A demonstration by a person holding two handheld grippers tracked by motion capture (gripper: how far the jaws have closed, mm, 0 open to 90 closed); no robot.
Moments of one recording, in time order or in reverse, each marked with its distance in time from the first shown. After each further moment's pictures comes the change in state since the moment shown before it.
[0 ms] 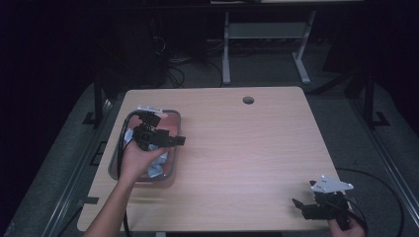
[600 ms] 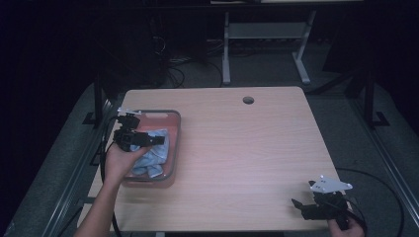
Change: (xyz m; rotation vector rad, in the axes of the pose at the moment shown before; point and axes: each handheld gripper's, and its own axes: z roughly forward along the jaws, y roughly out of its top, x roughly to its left) left arm 0.050 -0.022 -0.016 0.011 0.137 -0.115; right arm 0.001 0.001 0.001 0.003 0.005 -0.005
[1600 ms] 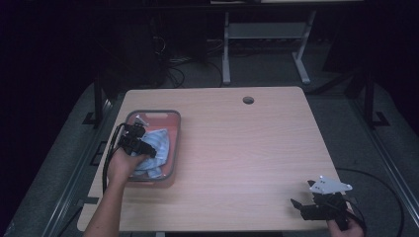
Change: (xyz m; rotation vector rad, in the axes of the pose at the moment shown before) left arm 0.025 -0.010 0.054 0.368 0.241 0.007; right arm 0.003 0.002 -0.002 -0.016 0.005 -0.015
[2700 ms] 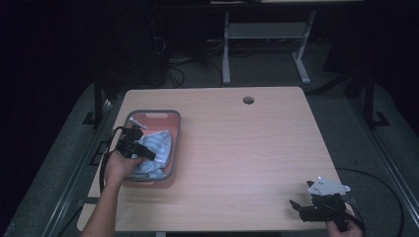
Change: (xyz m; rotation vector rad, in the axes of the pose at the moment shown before) left arm 0.010 -0.017 -0.009 -0.064 -0.194 -0.035; right arm 0.006 0.003 -0.002 0.003 -0.010 -0.022
